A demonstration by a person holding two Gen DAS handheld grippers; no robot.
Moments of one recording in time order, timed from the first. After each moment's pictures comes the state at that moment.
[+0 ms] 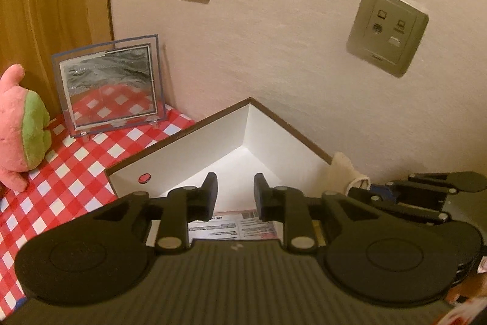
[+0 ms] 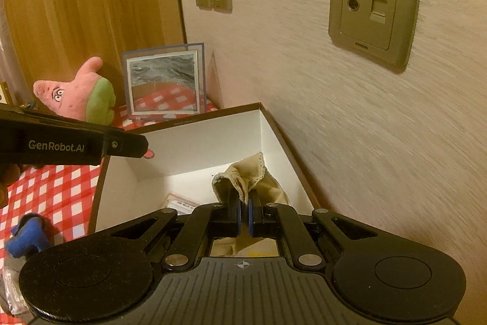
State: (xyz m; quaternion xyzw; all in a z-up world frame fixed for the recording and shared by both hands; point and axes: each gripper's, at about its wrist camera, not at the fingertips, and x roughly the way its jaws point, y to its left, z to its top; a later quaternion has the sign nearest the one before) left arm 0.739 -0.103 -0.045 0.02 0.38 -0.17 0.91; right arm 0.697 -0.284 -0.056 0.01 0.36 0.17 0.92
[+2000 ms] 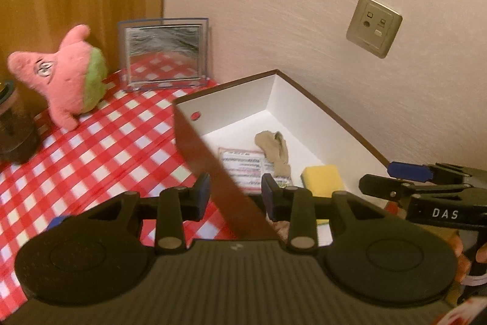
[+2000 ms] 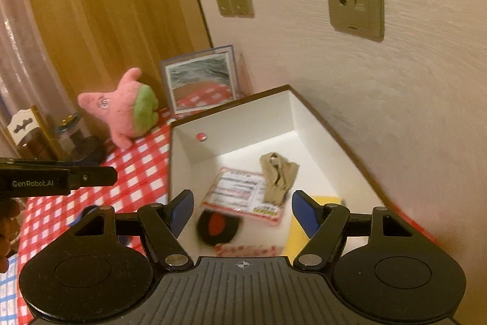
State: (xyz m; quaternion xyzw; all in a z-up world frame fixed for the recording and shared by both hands) left arm 0.610 -0.020 -0.020 -0.02 0.38 -0.13 0.91; right arm 0.591 -0.282 -0.028 0.09 0.36 0.20 0.91
